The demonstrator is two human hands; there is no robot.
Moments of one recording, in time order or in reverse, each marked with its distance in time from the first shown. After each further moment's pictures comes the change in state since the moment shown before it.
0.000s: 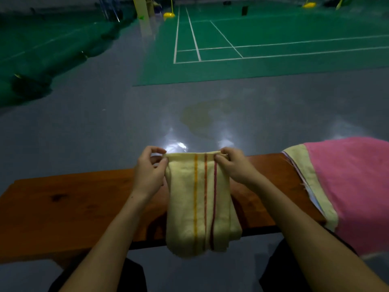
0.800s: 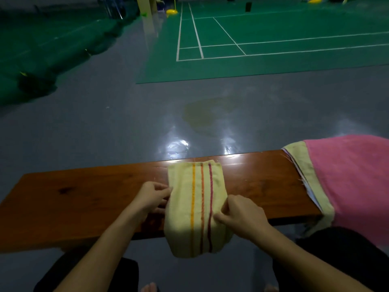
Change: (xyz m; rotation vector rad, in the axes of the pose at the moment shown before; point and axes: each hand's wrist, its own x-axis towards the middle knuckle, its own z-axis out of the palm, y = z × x) left_hand -0.046 -0.031 -0.014 -0.028 -0.316 -0.607; right_hand -0.133 0.002 0.026 -0.539 -0.250 0.158
